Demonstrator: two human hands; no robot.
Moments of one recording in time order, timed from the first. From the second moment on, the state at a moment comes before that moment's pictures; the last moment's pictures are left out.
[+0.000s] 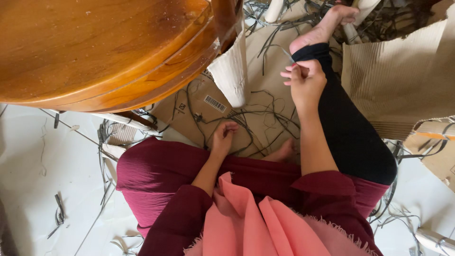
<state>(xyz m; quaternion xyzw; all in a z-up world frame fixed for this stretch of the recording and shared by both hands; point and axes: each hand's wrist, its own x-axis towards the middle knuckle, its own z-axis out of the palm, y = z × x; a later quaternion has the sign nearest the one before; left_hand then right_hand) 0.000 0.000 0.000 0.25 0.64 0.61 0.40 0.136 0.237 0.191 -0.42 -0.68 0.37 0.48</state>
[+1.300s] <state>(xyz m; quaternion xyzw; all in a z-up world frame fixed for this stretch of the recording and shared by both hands) -0.094 0.052 0.122 0.17 0.50 0.77 0.36 0.027 0.273 0.238 -0.32 -0.66 0.65 0.16</state>
